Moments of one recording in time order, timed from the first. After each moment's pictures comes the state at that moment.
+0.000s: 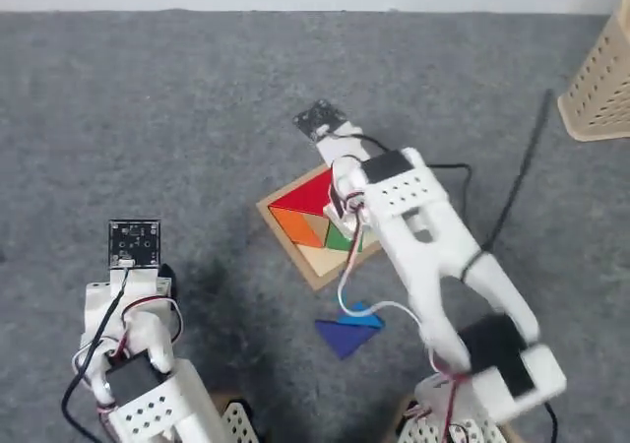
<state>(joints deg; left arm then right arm) -35.7 -103.5 96.8 64.8 -21.1 -27.6 -4.7 20.0 66.0 15.0</state>
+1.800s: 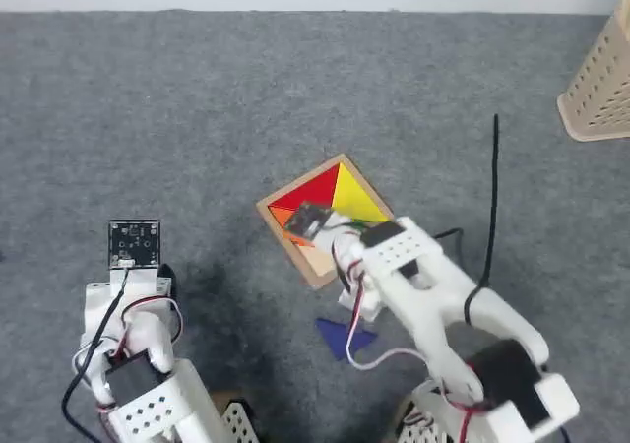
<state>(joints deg) -35.8 -103.5 96.8 64.8 -21.1 -30.9 -7.5 46.9 59.0 25.8</state>
